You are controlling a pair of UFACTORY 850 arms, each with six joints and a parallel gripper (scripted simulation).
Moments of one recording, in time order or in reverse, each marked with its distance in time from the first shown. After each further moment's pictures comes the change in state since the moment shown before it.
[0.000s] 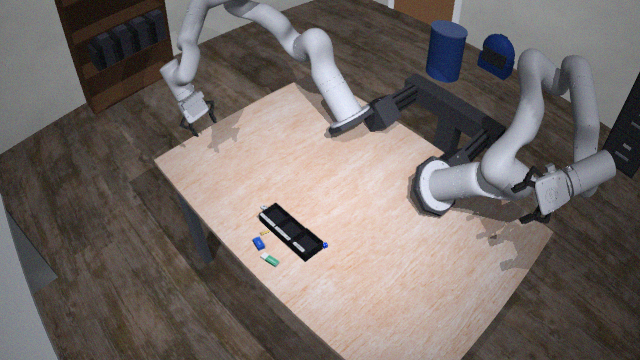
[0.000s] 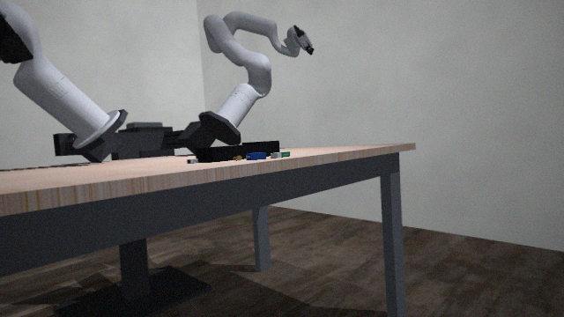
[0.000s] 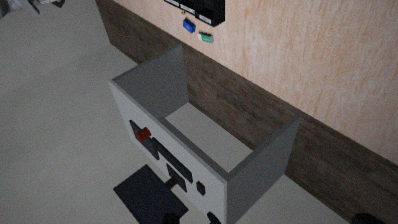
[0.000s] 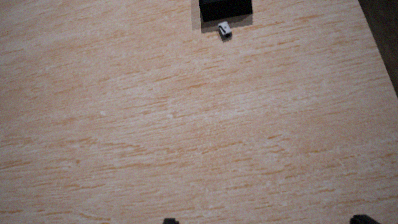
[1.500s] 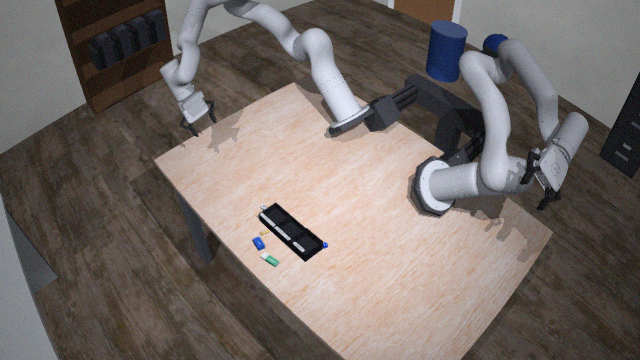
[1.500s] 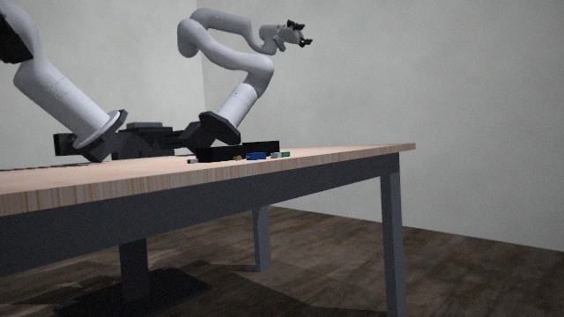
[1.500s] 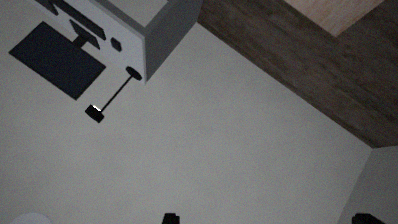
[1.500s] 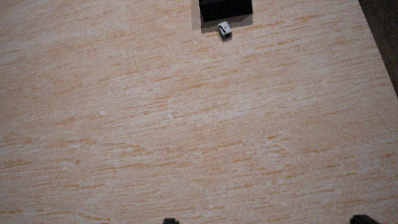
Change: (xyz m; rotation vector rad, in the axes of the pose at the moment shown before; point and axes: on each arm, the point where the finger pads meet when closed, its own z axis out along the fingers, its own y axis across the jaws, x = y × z) left arm -0.022 -0.021 -0.044 -0.310 -0.530 0.084; right arm 0.000 0.000 0.000 0.000 0.000 0.000
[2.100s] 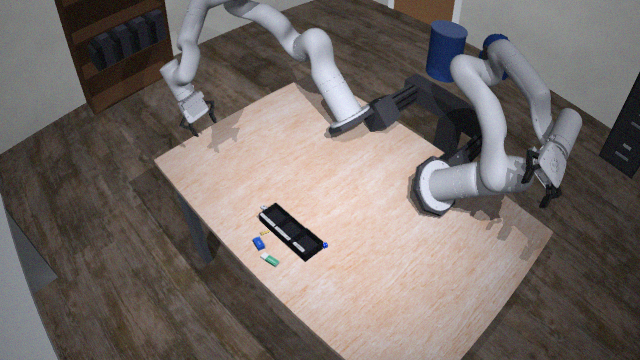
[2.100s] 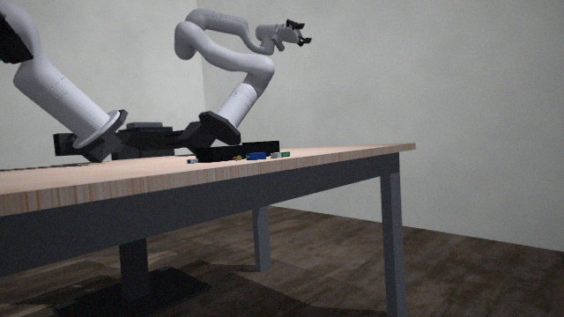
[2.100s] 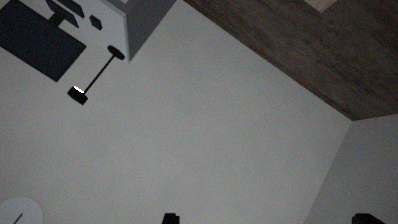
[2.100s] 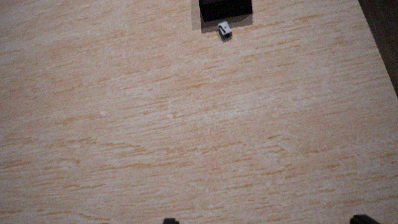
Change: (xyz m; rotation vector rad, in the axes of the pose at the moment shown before) left arm -0.005 -0.002 -0.005 -0.052 -0.079 0.028; right arm 0.000 0.000 0.000 0.000 0.000 0.000
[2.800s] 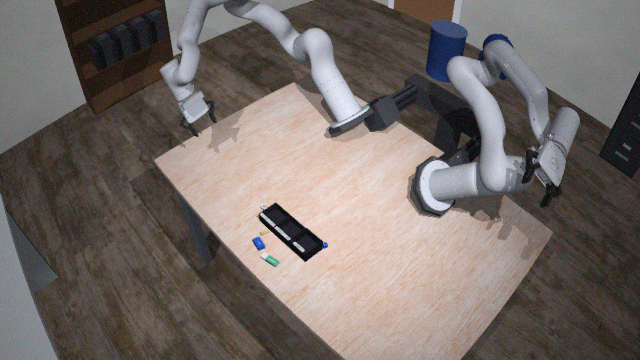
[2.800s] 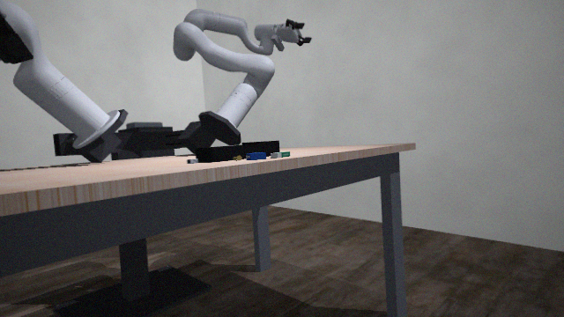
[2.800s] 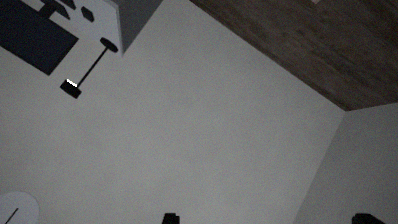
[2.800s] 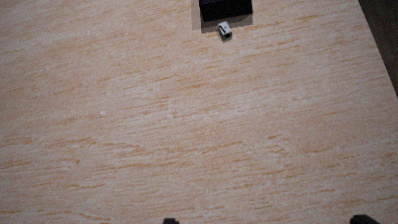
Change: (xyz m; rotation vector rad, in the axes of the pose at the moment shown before) left arm -0.002 -0.001 -0.002 -0.019 -0.028 0.012; right arm 0.000 0.000 0.000 0.000 0.000 0.000
